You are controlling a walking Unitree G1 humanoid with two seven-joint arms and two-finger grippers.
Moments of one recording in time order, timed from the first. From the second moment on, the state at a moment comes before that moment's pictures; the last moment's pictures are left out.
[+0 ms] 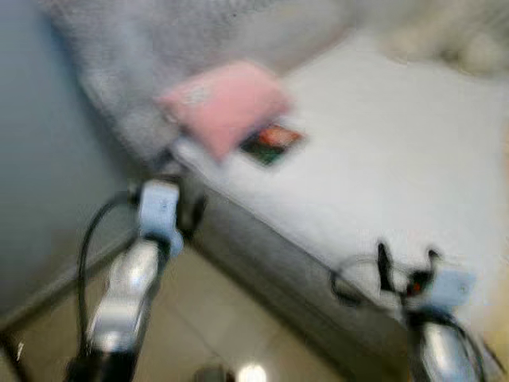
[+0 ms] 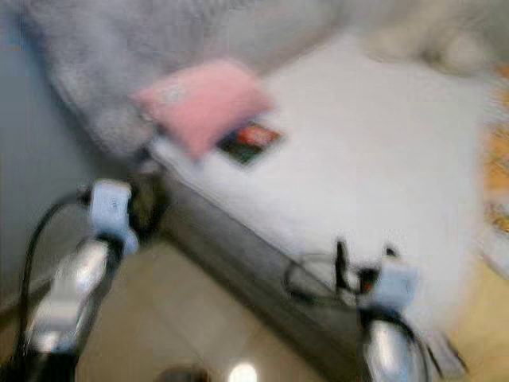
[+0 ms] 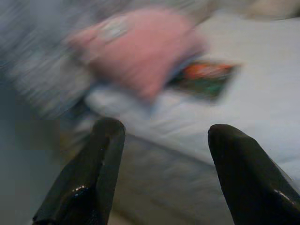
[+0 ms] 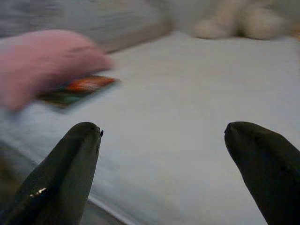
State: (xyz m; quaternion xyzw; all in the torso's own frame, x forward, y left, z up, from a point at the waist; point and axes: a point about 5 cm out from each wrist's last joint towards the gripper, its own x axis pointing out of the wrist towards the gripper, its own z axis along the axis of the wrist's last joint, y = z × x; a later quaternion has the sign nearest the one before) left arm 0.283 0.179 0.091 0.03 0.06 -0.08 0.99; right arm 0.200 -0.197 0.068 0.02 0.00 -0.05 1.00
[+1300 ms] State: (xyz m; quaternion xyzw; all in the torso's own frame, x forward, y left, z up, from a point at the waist) left arm 0.275 0.159 0.087 0.04 0.06 -0.10 0.99; right arm 0.201 -0.202 0.066 0.03 0.02 -0.01 1.00
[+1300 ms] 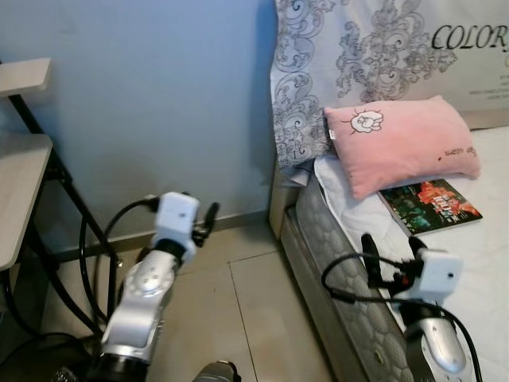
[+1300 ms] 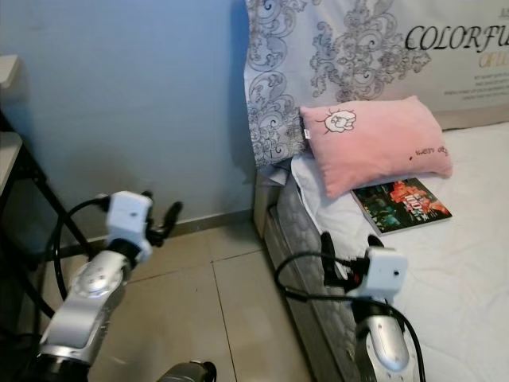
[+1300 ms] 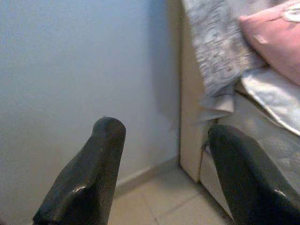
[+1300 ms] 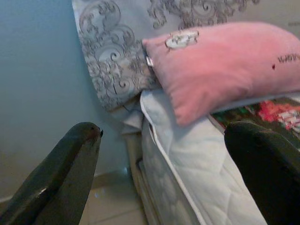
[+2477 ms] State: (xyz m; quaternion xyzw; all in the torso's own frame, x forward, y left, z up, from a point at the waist) left arm 0.270 0.163 0.085 0.02 0.05 -0.10 0.99; right arm 0.184 -0.228 0.045 0.01 0.05 -0.05 1.00
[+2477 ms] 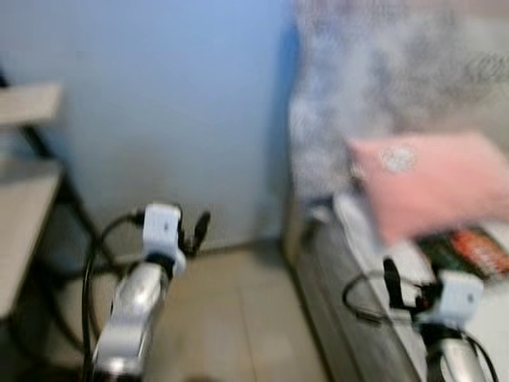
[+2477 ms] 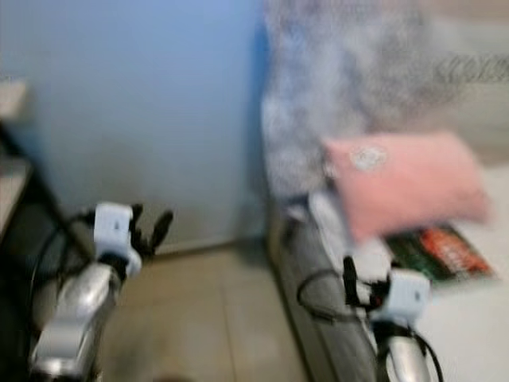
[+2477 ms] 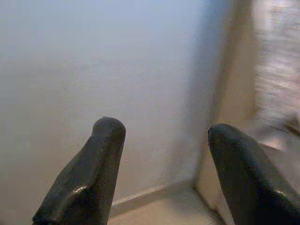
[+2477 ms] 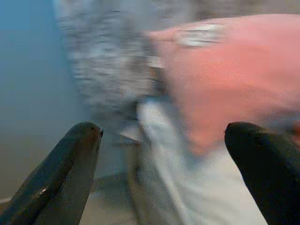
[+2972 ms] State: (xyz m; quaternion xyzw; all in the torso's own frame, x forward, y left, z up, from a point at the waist) left arm 0.274 0.163 0.086 0.06 0.06 -0.09 0.99; right arm 0.197 -0.225 0.055 0.01 0.03 -0.06 1.00
